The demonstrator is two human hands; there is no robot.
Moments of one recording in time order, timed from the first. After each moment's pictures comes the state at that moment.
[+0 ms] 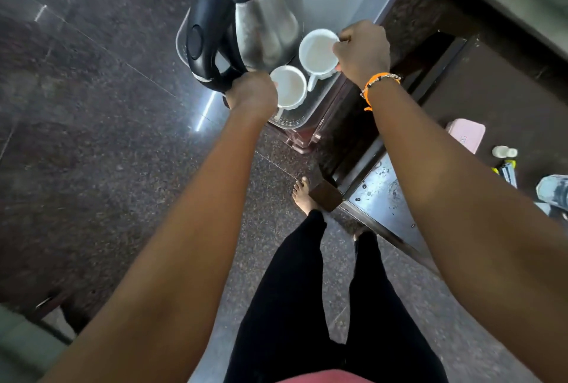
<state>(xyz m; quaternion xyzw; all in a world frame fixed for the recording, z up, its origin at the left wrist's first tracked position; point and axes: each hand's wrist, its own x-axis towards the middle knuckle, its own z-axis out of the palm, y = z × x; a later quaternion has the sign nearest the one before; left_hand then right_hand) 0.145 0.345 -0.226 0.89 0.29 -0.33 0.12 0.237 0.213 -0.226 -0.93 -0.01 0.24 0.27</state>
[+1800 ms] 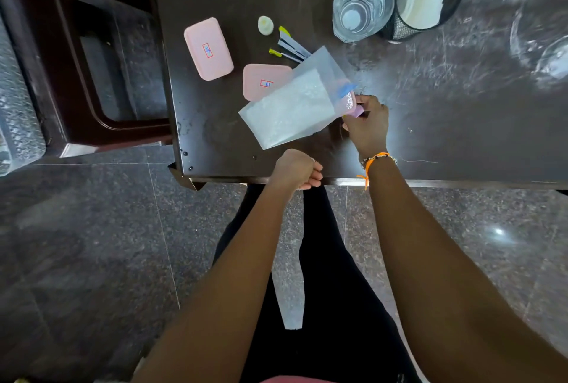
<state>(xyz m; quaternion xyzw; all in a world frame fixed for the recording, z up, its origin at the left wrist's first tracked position) 0.021 -0.146 -0.288 0.63 0.34 -0.61 0.34 0.013 -0.273 -0.361 -0.72 0.47 0.15 0.49</state>
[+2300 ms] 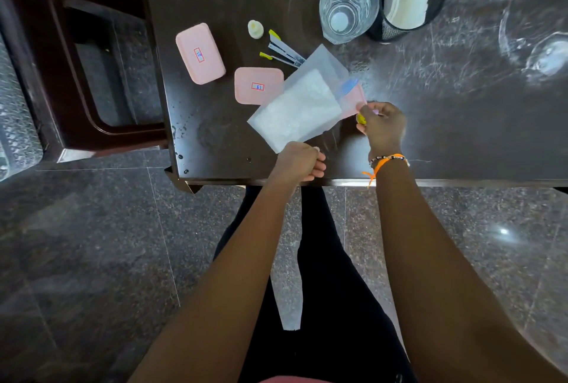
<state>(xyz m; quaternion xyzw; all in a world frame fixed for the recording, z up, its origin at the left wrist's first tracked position) 0.023 -0.165 -0.286 0.67 0.31 -0.56 0.38 0.007 -0.306 -0.343 -0.59 0.58 0.09 0.56</state>
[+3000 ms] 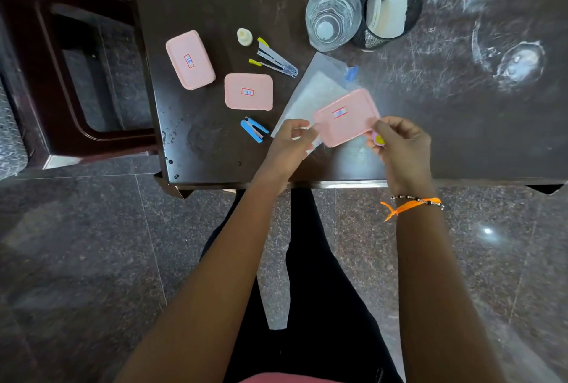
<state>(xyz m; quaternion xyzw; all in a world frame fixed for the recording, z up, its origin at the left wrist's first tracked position) 0.034 -0.168 -0.279 0.67 0.26 -0.48 0.51 -0.017 -0.323 -0.268 -0.53 0.54 0.05 0.65</state>
